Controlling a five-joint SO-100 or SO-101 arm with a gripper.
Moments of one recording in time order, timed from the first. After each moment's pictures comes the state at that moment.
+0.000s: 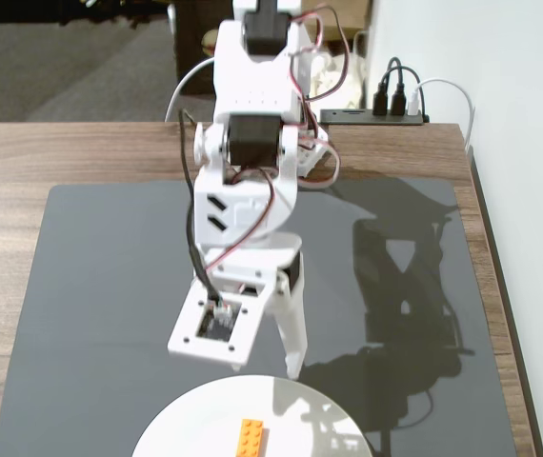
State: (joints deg) arm 2.6 73.4 68.2 67.3 -78.0
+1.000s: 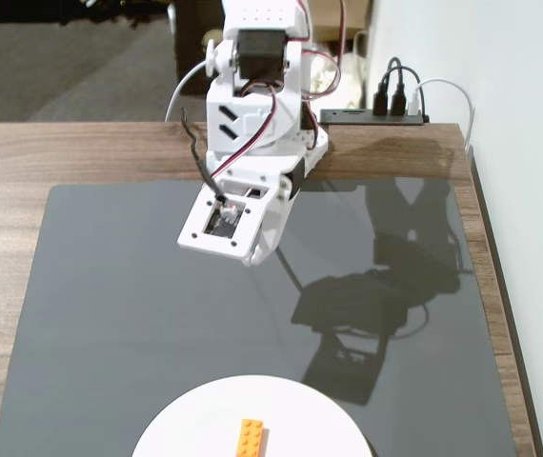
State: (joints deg) arm 3.0 113.2 114.0 68.0 -73.7
